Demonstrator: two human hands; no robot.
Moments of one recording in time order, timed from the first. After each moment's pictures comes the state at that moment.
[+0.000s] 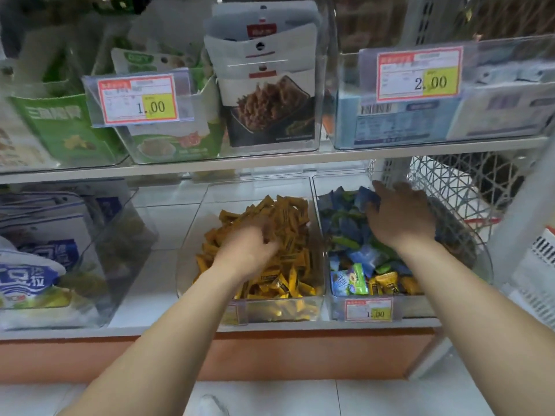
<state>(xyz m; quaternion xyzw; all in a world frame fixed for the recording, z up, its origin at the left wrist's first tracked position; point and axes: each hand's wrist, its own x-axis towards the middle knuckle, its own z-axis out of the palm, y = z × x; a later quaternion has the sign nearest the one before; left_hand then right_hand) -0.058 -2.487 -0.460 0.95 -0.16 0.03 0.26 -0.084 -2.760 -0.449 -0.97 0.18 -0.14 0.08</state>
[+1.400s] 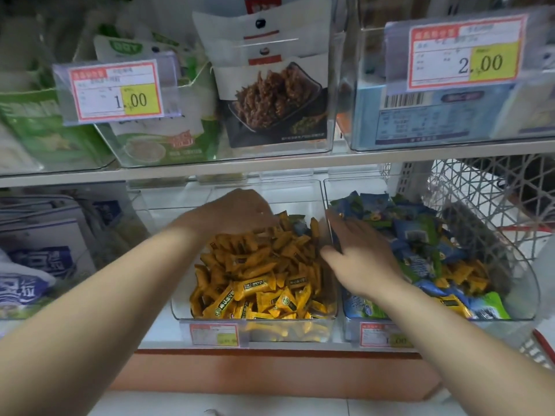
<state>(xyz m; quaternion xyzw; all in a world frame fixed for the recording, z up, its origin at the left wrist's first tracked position) 0.051 -2.467 -0.433 0.96 -0.25 -0.10 0.13 -0.082 -2.693 -0.484 -0.98 0.00 -0.07 0.21</state>
